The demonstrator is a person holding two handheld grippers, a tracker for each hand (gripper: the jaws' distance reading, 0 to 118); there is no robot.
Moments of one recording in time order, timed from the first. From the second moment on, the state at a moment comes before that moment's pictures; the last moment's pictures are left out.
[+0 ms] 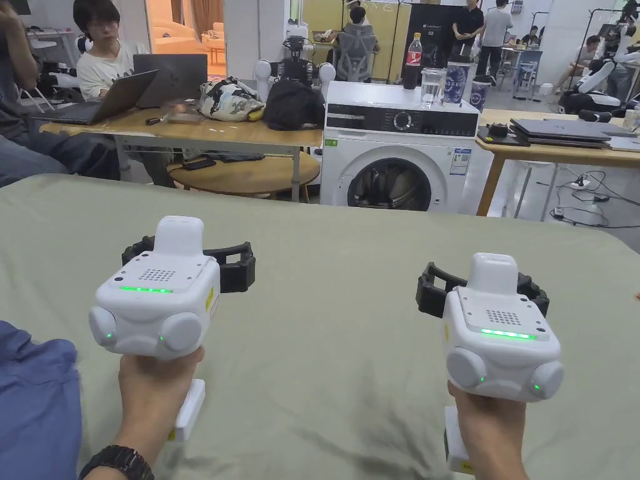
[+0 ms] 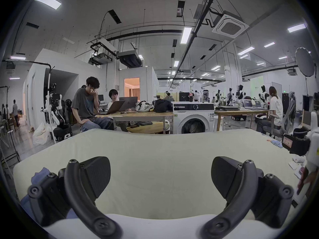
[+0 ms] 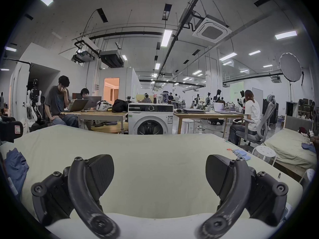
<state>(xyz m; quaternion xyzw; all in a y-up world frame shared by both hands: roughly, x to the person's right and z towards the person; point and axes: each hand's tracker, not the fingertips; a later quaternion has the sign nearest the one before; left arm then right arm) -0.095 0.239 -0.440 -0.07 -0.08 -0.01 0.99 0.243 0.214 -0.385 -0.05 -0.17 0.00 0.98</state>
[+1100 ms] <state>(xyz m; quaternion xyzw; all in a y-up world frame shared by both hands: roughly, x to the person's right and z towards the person) -0.255 0.266 -0.395 -0.18 0.08 0.01 0.98 0.073 0.238 -0.413 -0.08 -0.01 0.01 1.00</state>
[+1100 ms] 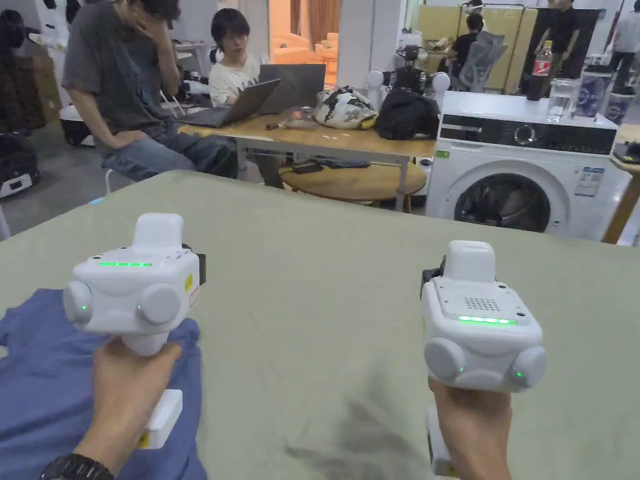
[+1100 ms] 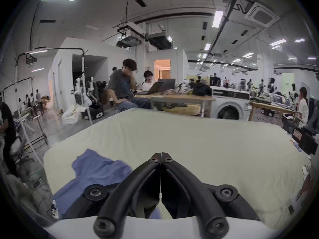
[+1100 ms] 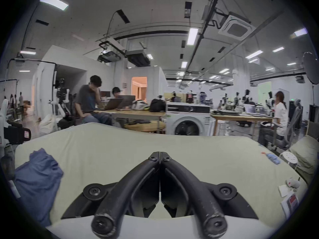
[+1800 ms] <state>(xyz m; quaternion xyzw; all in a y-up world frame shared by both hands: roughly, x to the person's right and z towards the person) -0.410 0.149 -0.442 -0.52 0.06 0.12 0.84 0.008 0.190 -0.427 -0.16 0.06 0.06 0.98</state>
